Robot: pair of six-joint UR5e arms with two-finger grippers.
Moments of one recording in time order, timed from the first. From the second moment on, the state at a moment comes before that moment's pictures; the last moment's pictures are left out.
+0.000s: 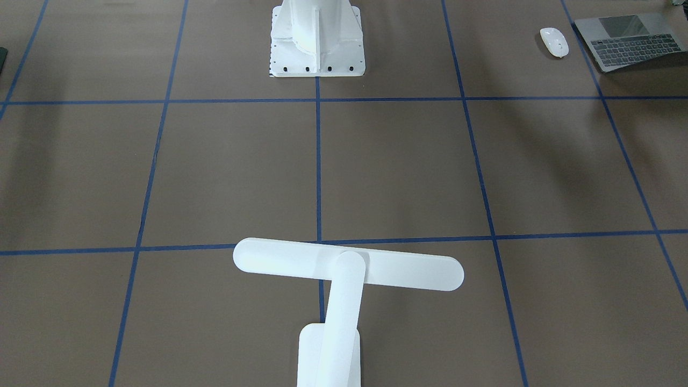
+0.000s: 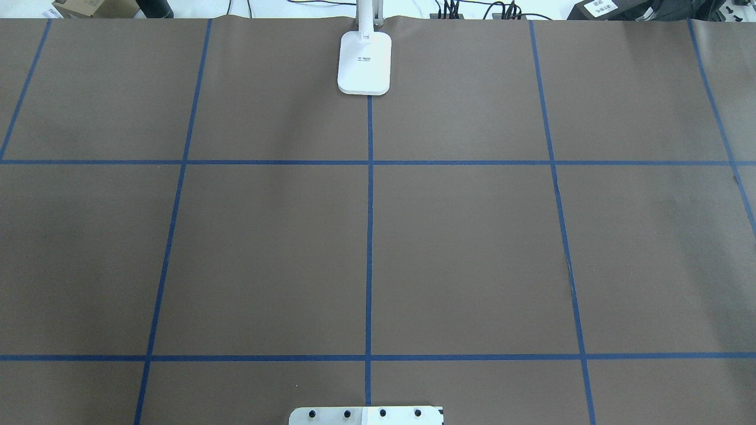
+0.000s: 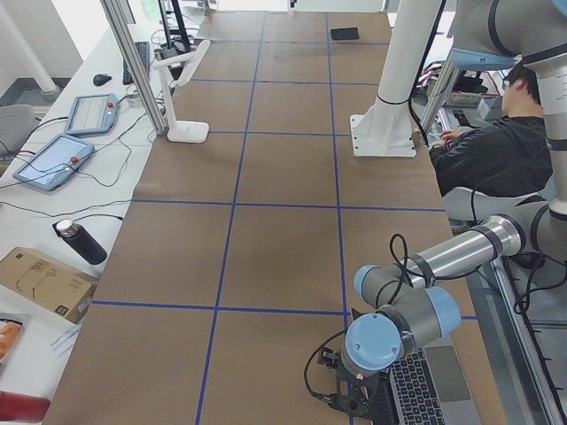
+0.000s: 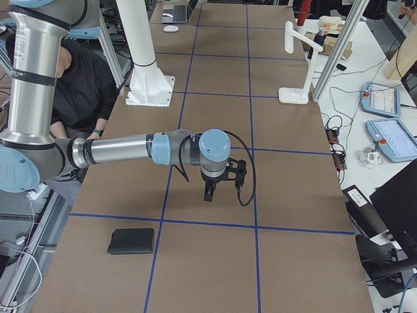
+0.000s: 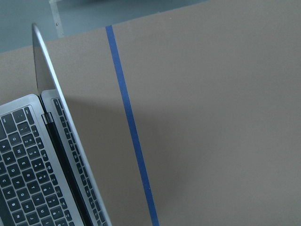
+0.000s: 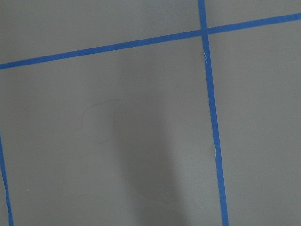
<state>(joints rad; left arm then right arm) -1.89 -1.16 -1.63 -1.56 -2.33 -0.88 1.54 -1.77 1.91 -1.70 2.49 0.16</state>
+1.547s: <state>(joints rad) -1.92 -1.10 -1.69 -1.58 -2.33 -0.87 1.54 -1.77 1.92 -1.70 2.49 0.16</state>
